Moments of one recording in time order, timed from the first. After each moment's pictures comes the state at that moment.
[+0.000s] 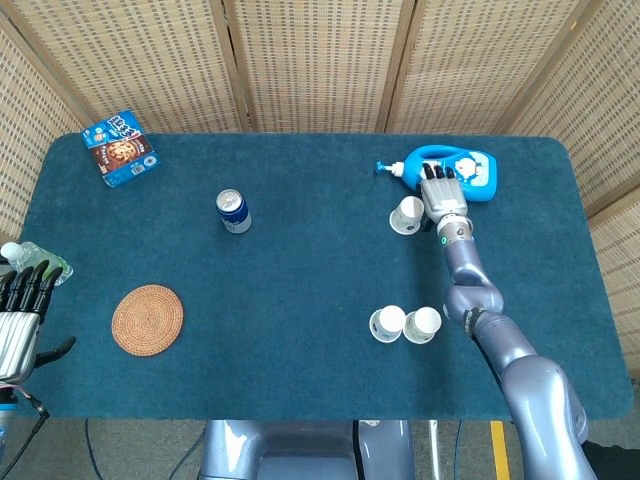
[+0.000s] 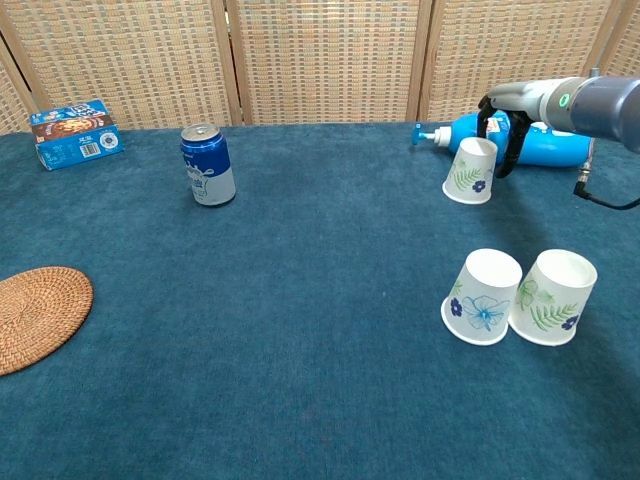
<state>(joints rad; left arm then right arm) -0.11 -1.17 -0.06 -1.58 1.50 1.50 0.18 1.09 -1.83 0.30 -0.37 -0.92 0.40 -0.14</state>
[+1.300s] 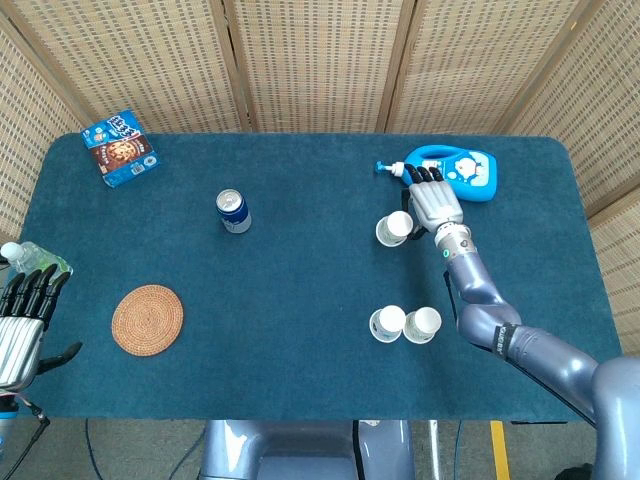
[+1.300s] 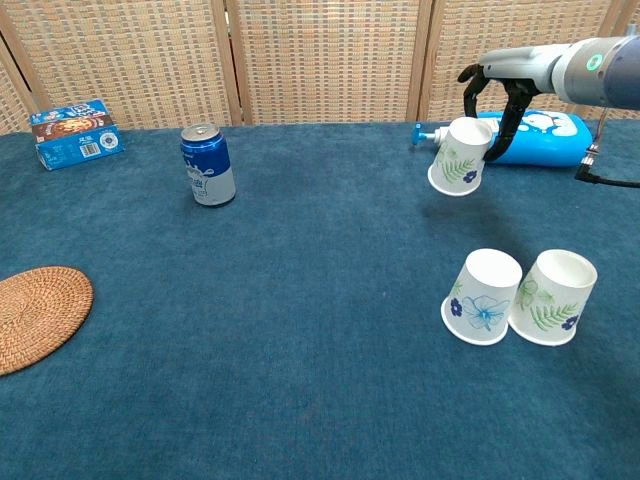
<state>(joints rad) -0.10 -1.14 -0.03 -1.61 1.58 1.54 0.14 0.98 -1.48 0.33 -1.10 -0.77 0.64 -0.38</state>
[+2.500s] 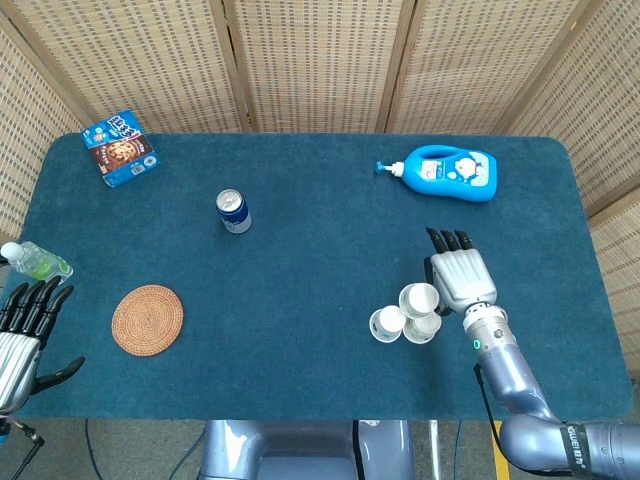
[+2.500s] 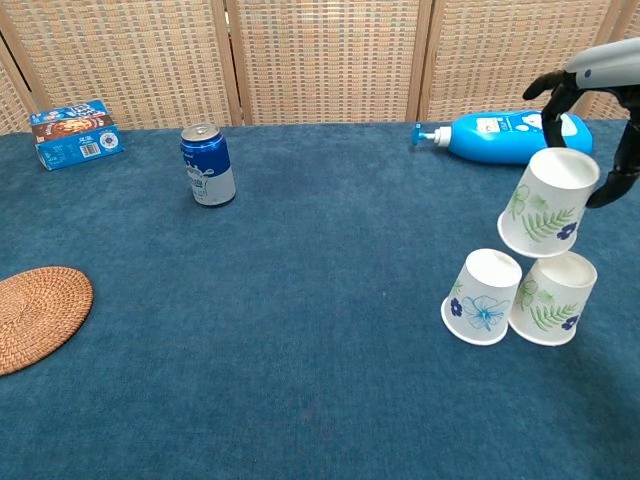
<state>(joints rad) -0.06 -1.08 0.02 -1.67 1.71 1.62 0.08 0.88 -1.08 0.13 -2.09 -0.53 1.17 -0.75</state>
